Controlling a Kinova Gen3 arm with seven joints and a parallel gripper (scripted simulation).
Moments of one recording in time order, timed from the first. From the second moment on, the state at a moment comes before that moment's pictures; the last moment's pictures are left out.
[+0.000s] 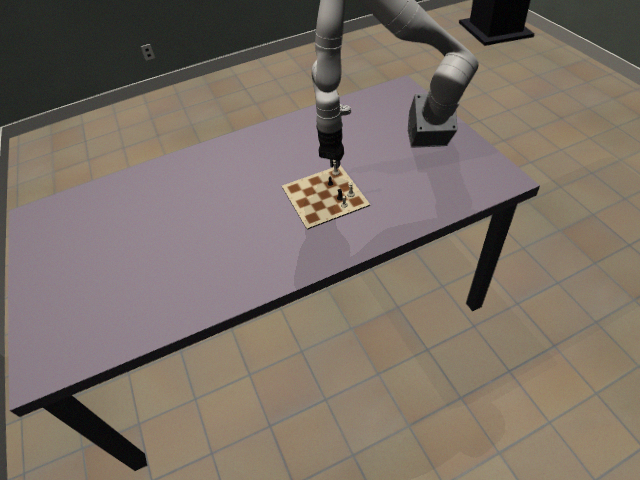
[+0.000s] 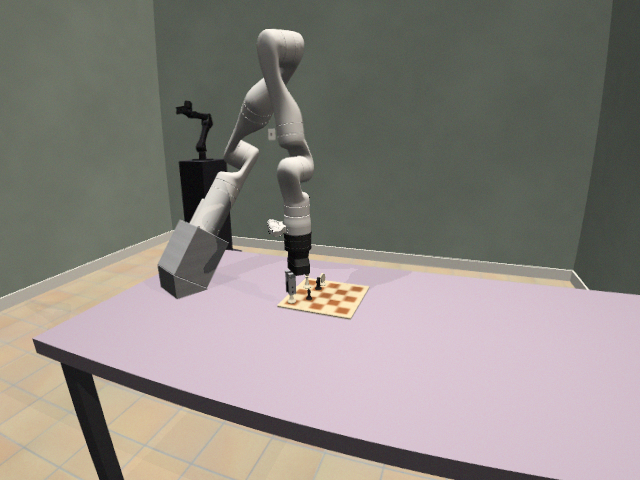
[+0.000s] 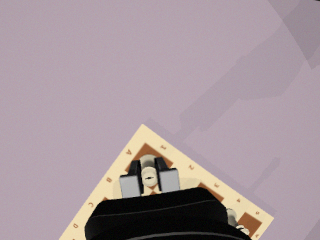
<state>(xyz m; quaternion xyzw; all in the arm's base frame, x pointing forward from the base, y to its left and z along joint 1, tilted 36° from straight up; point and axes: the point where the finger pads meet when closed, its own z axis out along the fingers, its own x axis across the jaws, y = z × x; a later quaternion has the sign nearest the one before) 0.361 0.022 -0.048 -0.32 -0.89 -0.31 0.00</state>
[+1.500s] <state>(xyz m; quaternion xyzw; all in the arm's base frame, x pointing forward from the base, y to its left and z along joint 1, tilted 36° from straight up) 0.361 0.022 -0.048 -0.32 -0.89 -0.31 0.00</state>
